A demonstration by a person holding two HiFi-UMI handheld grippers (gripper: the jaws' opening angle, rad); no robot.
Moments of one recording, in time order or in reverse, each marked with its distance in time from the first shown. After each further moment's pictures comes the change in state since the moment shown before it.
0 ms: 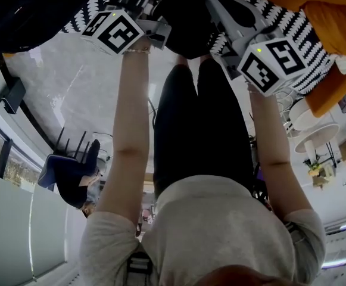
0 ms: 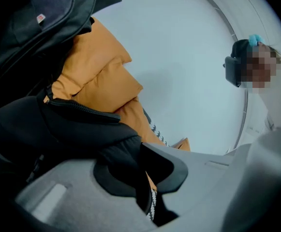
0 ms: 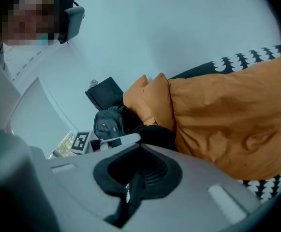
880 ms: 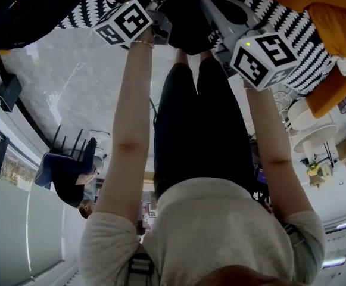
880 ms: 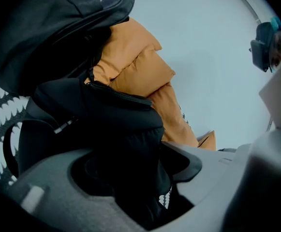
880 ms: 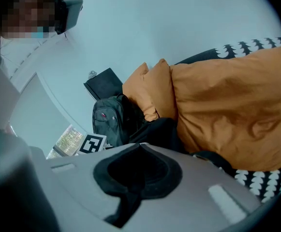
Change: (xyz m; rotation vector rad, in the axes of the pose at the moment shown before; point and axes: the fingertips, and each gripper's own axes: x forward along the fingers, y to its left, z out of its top) left arm -0.022 0.087 -0.070 -0.113 0.102 0.262; right arm 0.026 0.003 -0.045 -0.010 0.082 0.002
